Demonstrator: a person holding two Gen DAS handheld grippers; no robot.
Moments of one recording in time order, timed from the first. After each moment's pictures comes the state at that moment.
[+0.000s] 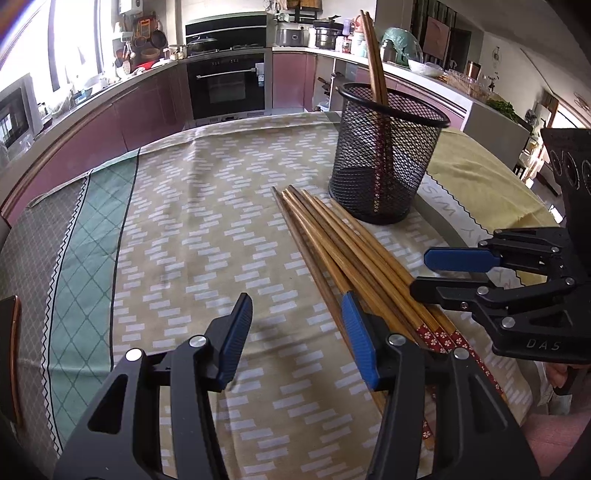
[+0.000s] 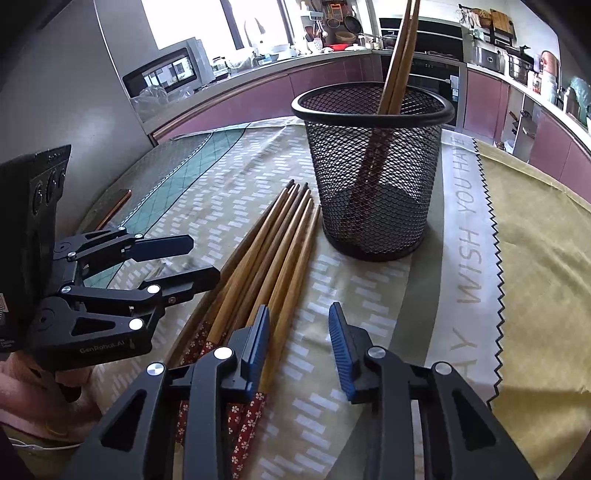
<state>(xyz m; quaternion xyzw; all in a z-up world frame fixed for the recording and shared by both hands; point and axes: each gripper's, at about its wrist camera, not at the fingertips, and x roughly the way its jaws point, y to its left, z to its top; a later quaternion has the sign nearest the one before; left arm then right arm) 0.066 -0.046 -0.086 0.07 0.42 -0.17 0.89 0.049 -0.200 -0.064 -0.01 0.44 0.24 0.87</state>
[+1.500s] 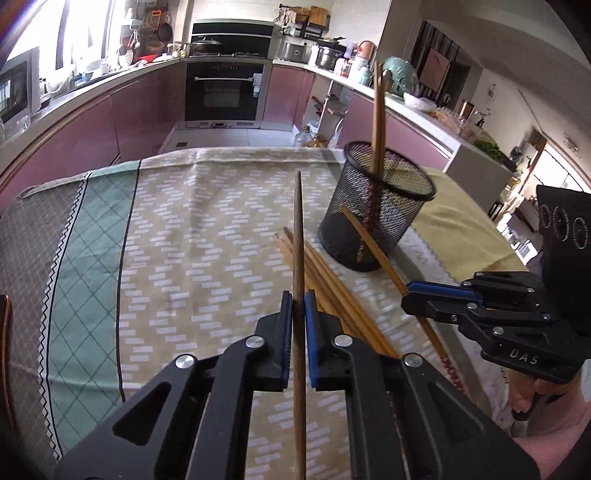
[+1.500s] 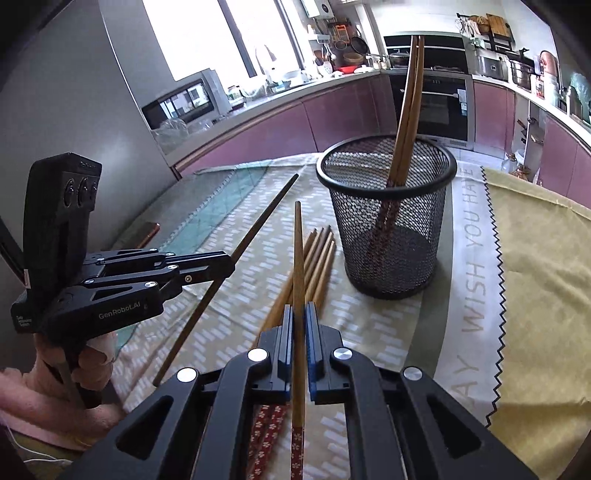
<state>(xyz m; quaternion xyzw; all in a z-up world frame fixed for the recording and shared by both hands) 0.073 -0.024 -0.050 -0.02 0.40 -0.21 0.89 0.042 -0.212 -0.031 0.04 0.39 0.28 0.88</state>
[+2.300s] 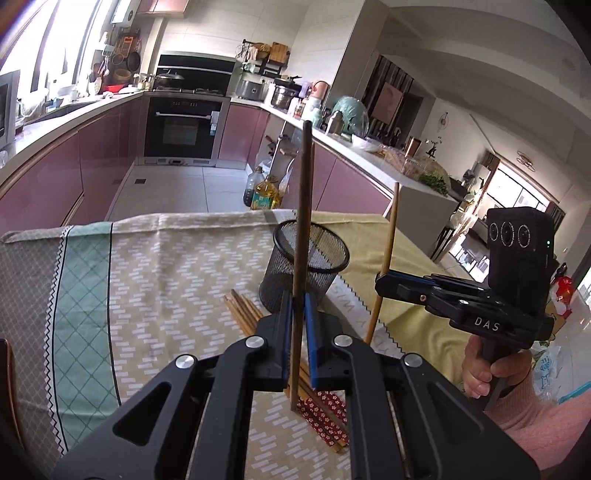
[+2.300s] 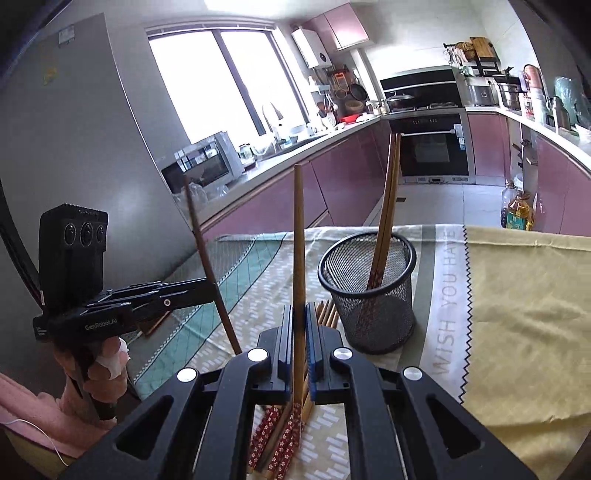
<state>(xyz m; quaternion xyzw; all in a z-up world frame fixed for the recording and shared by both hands) 0.050 -0.014 0.024 -0.06 0.32 -0.30 0.90 0.032 -0.251 0.030 0.10 0.30 0.29 0.90</state>
